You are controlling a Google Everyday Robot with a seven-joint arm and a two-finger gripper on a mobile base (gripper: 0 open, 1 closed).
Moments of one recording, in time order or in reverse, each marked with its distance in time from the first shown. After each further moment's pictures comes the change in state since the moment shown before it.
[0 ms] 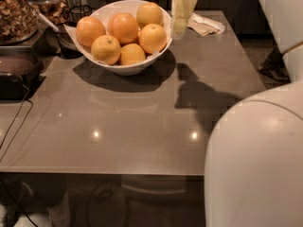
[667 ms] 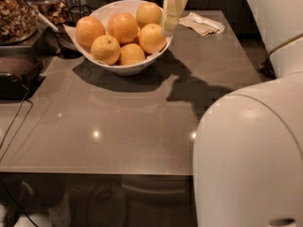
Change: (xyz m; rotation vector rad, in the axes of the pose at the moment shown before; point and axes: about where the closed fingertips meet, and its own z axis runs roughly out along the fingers) arm -0.016 -0.022 0.014 0.031 -0.068 0.002
